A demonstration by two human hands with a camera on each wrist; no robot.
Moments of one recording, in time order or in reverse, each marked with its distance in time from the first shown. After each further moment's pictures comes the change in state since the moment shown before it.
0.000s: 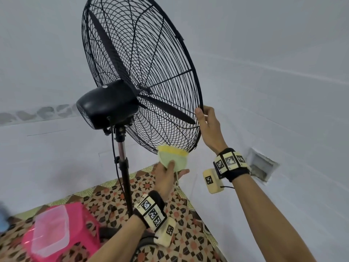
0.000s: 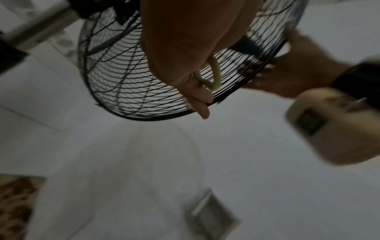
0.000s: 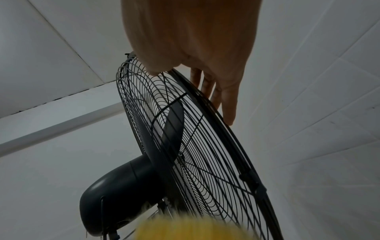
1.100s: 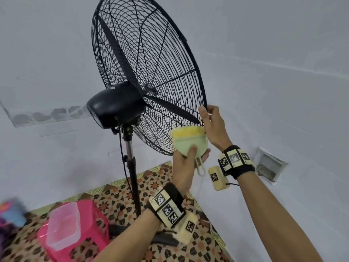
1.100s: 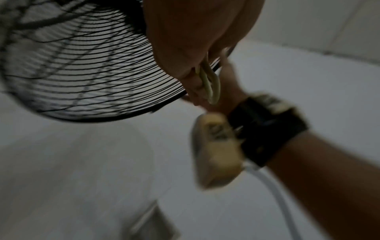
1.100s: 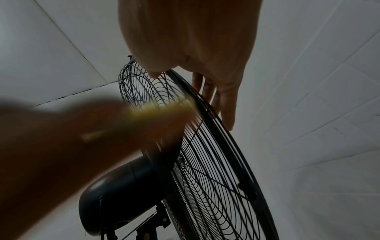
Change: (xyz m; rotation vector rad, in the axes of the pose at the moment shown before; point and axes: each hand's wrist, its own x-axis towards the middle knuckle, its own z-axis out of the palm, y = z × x) left_hand -0.021 0.033 0.055 -0.050 -0.076 0.153; right_hand -0.002 -0.006 0.000 0.012 -0.007 -0.009
